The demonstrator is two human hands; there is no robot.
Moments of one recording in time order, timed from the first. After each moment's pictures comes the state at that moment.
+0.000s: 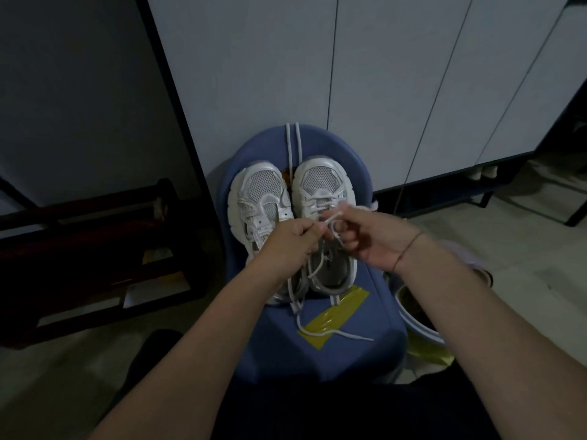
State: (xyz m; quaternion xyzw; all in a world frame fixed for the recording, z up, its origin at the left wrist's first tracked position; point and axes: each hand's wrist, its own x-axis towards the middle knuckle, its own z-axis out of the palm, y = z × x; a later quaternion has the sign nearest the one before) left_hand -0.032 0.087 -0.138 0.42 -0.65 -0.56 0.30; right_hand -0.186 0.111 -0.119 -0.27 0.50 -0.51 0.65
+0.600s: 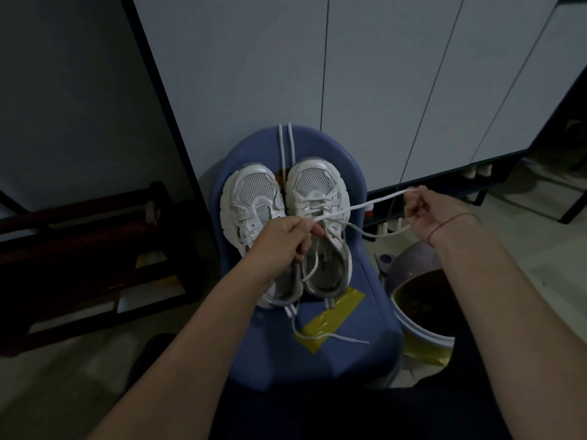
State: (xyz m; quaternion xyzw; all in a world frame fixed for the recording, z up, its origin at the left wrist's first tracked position) left_hand -0.032 0.081 -0.131 0.43 -0.64 -0.56 0.31; right_hand -0.270 0.097 -0.114 -0.04 0.45 -0.74 0.50
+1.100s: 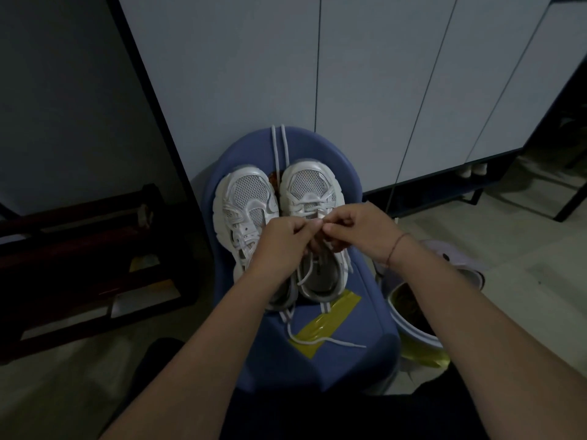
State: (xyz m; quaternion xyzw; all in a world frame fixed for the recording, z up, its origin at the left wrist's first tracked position) left_hand -0.053 0.074 -0.137 0.47 -0.68 -0.45 0.33; right_hand -0.207 0.102 -0.125 -0.62 0.61 -0.37 0.33
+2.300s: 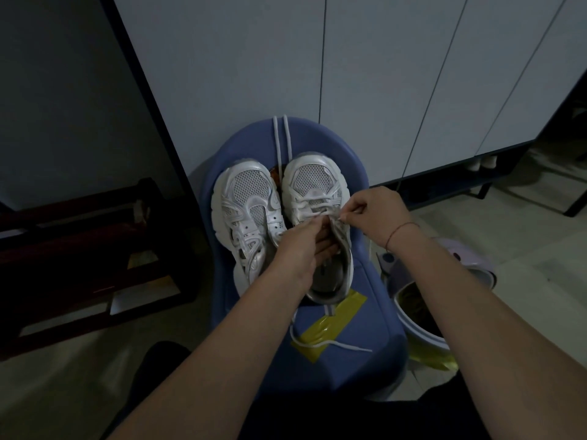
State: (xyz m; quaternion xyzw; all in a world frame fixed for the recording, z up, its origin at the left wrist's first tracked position) left_hand -0.088 0.066 -0.153 0.44 -0.32 -0.75 0.37; right_hand -0.226 0.069 -0.133 -0.63 0.73 -0.25 0.11
